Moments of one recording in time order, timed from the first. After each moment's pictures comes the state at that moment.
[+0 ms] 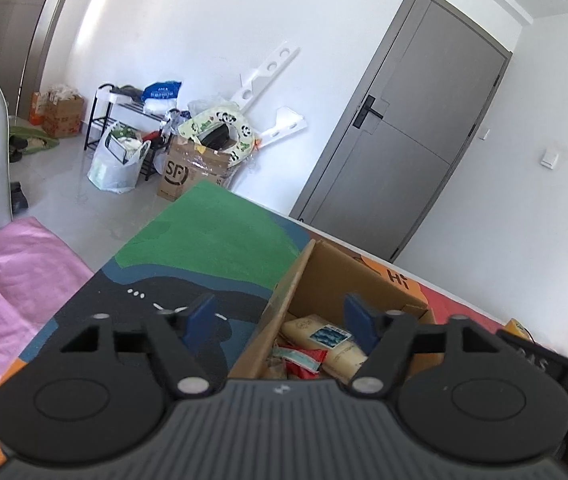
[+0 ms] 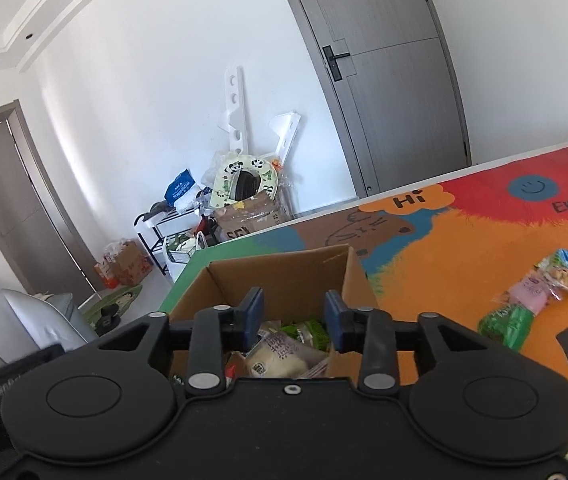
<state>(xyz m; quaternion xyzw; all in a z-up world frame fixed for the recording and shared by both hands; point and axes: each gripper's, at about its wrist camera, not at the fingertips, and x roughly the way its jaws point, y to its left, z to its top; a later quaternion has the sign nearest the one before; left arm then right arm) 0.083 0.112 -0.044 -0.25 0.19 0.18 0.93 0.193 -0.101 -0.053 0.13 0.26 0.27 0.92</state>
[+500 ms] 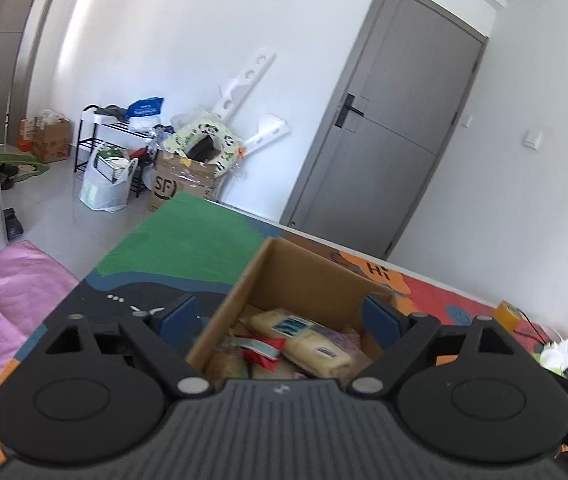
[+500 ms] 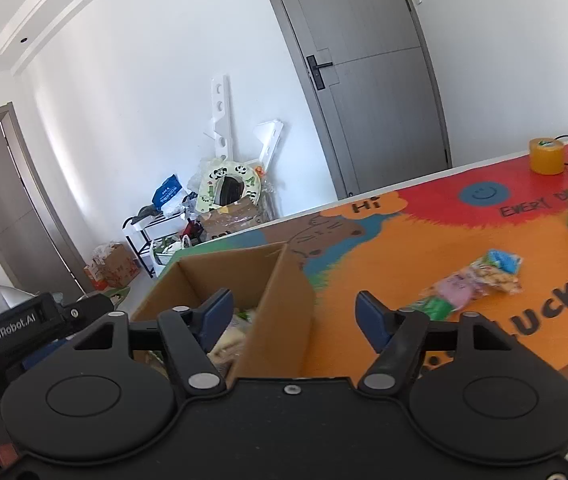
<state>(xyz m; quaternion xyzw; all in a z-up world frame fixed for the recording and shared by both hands) 0.085 0.073 -0.027 -0.21 0.19 0.16 0.94 0.174 -0.164 -0.047 0.12 0.26 0.25 0.93</state>
